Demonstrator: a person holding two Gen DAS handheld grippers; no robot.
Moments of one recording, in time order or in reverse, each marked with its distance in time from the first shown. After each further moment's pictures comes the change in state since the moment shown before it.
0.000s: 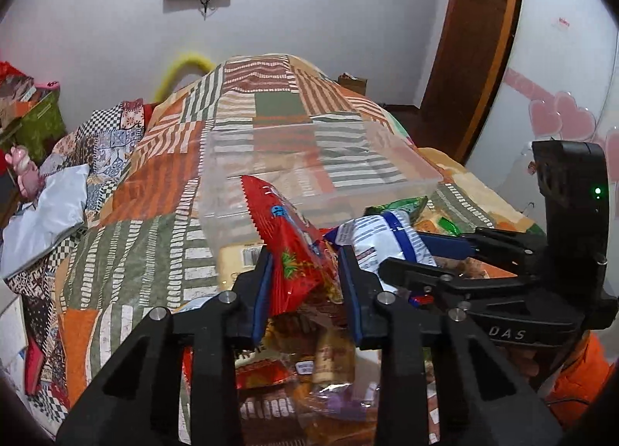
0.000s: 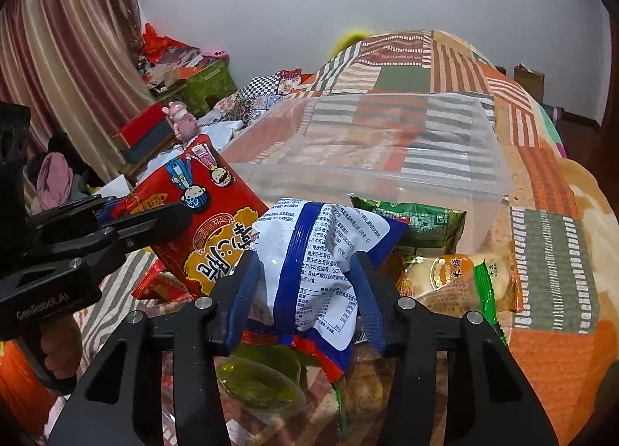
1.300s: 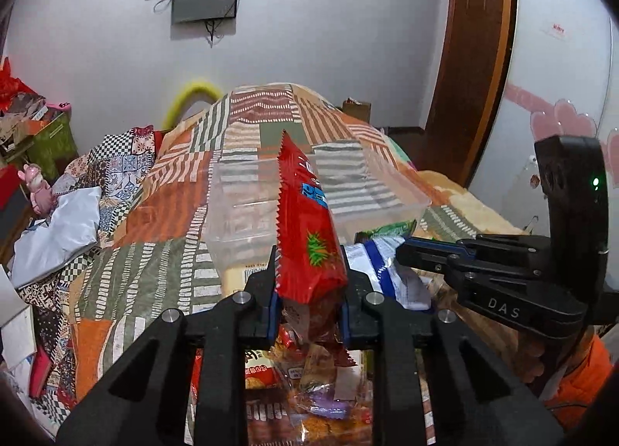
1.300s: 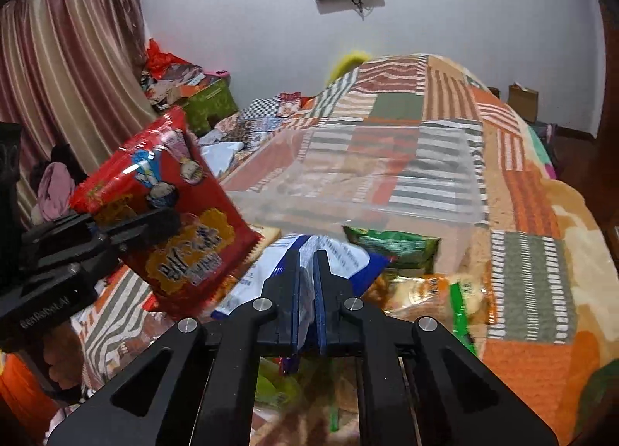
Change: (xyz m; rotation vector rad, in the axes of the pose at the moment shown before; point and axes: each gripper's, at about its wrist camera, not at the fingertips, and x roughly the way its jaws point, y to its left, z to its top) left arm -0.031 -0.013 0.003 0.007 -0.114 0.038; right arm -0.026 0.002 0.007 -0.003 -0.077 -0.024
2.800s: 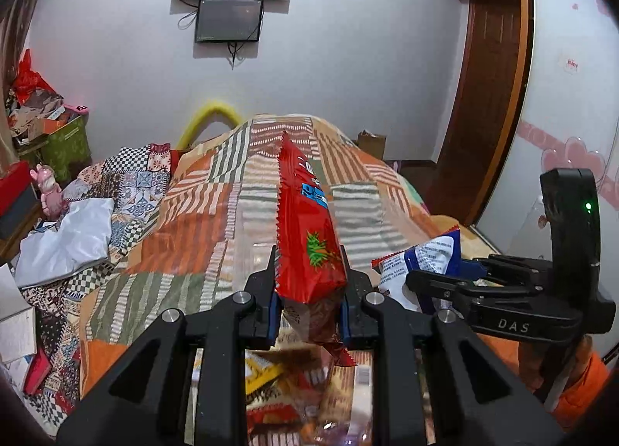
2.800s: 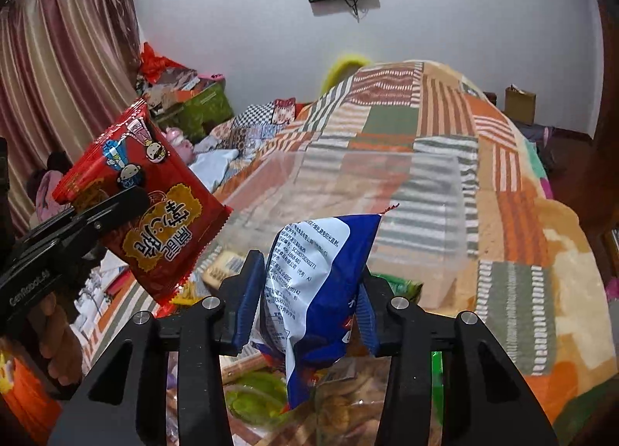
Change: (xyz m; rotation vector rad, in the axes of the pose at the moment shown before) left arm -0.011 0.019 0.029 -0.061 -0.103 0.036; right arm -0.002 -0.010 0.037 0.005 -0.006 0.000
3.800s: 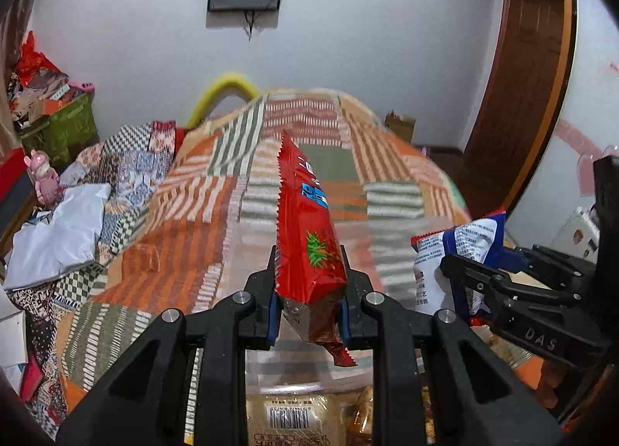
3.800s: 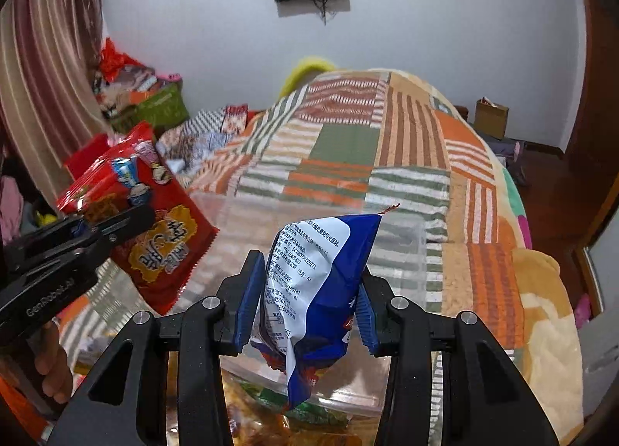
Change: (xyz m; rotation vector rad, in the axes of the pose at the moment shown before) left arm 0.121 0.014 0.029 -0.044 0.126 0.080; right arm 0.065 -0.038 0.053 -0.030 0.016 -0.165
